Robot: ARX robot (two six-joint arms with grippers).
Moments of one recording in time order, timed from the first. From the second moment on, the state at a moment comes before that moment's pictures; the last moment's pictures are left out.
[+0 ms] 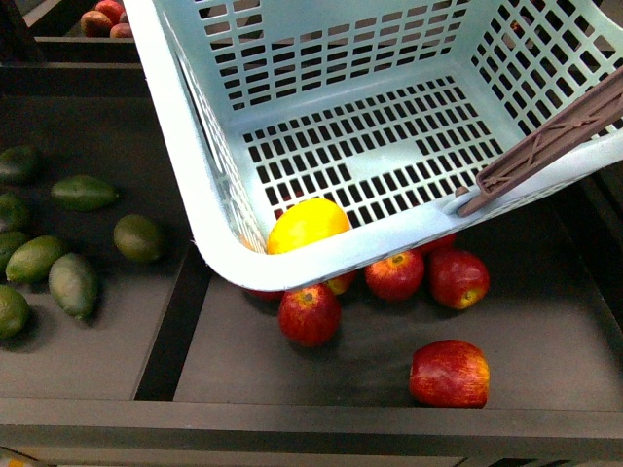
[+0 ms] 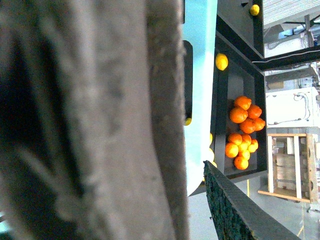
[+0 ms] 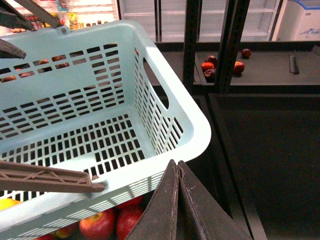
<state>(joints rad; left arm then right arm) -0.69 1.93 1.74 -0.33 0.13 -0.99 0.00 0.70 0.14 0.55 0.00 0.00</state>
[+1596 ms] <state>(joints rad) -0.71 1.93 1.74 -0.33 0.15 -1.00 0.00 0.27 0.02 0.28 0.00 0.00</state>
